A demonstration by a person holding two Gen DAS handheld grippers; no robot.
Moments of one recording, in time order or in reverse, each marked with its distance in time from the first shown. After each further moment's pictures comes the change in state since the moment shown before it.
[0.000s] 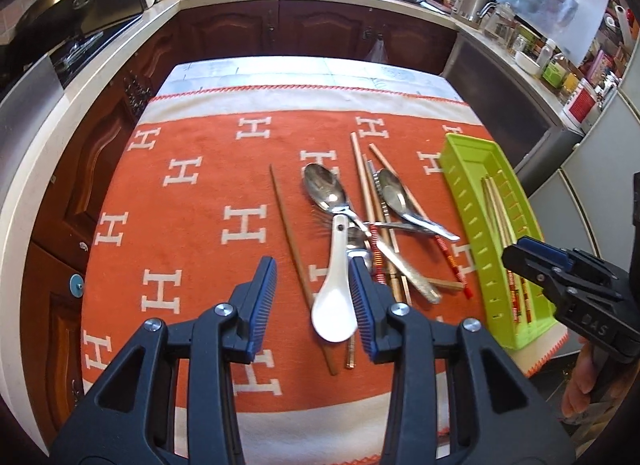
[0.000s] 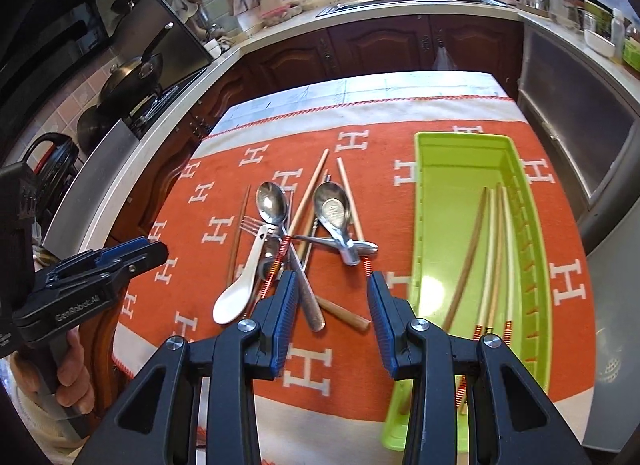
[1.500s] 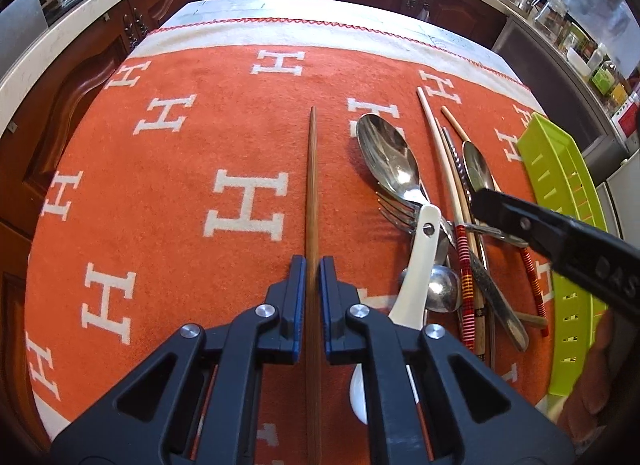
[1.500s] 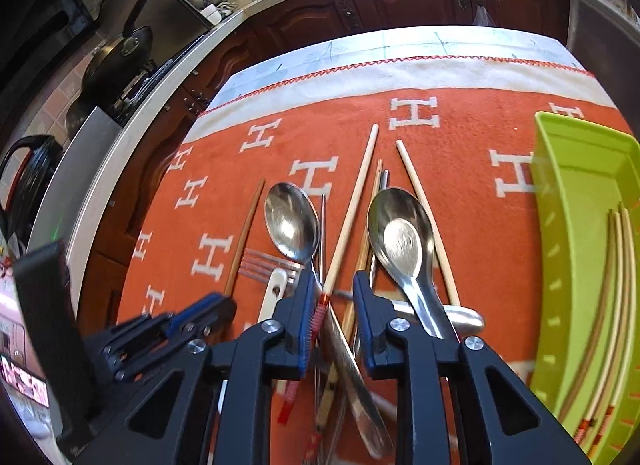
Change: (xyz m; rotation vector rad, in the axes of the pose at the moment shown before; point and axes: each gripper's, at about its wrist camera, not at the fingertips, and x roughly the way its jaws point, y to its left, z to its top) left arm 0.125 0.030 -0.004 -0.106 0.094 0.052; right arm 0.168 0.031 0.062 0.037 0.127 0.067
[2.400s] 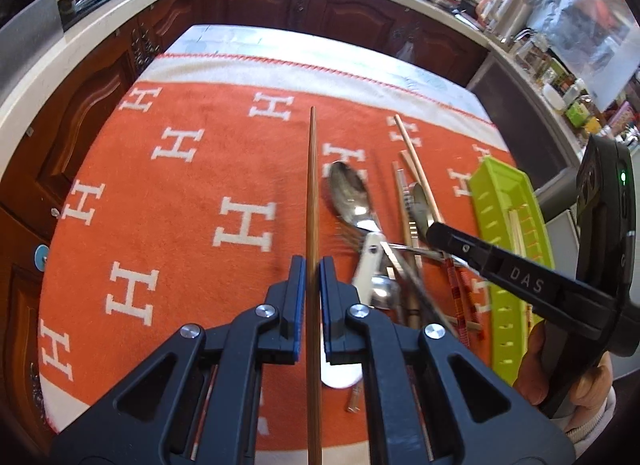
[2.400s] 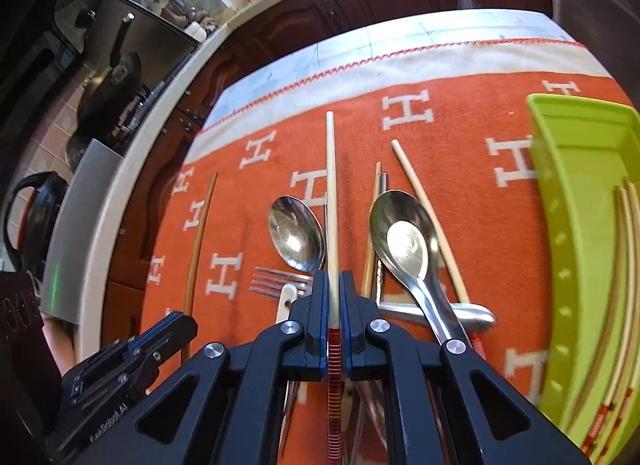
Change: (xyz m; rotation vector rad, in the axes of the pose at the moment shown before) left arm -0.071 0.001 0.009 -0.047 -0.067 -0.103; right arm 0.002 -0.009 0.009 0.115 -0.011 0.050
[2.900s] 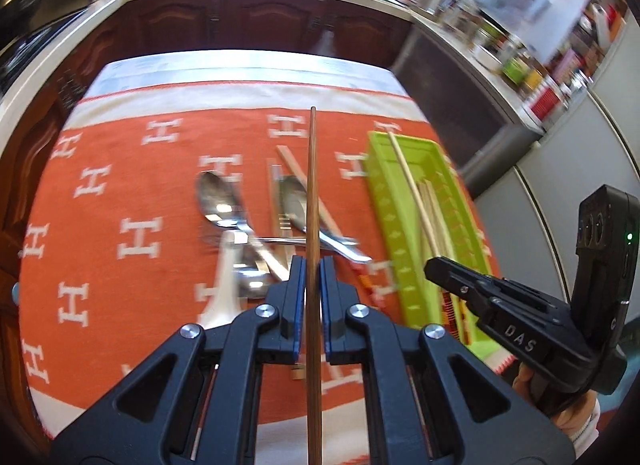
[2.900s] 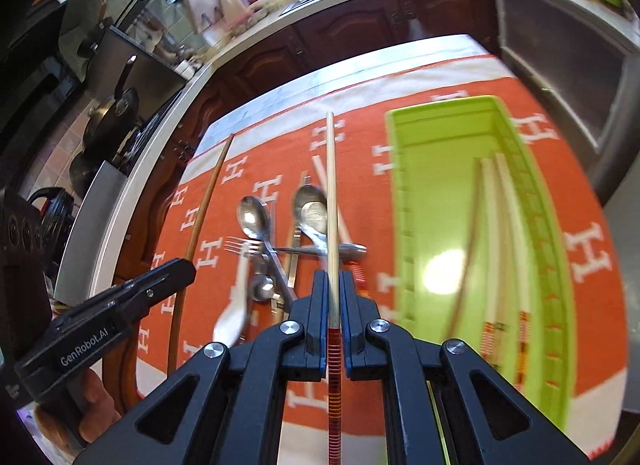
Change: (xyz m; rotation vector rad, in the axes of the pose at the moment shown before) left arm -0.029 -0.118 -0.007 0.191 0.034 -0.136; right arm -0.130 -0.064 -0.067 0.052 -0.118 -0.064
